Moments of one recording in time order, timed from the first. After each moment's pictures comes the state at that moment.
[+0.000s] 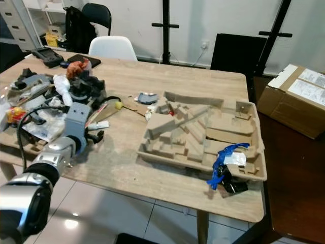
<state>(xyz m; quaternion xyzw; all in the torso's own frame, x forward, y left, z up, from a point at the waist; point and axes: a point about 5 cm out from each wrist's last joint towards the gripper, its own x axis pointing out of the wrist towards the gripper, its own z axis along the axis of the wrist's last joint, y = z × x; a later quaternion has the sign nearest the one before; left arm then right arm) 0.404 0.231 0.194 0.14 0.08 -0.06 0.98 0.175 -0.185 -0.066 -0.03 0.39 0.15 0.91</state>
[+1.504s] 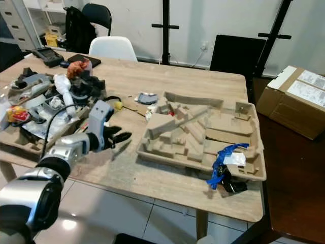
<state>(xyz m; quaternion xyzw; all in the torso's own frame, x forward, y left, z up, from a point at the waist) 0.405 0.179 0.214 0.08 0.05 -0.31 0.94 0.186 -0.170 -0.062 -0.06 0.39 0.21 0.89</state>
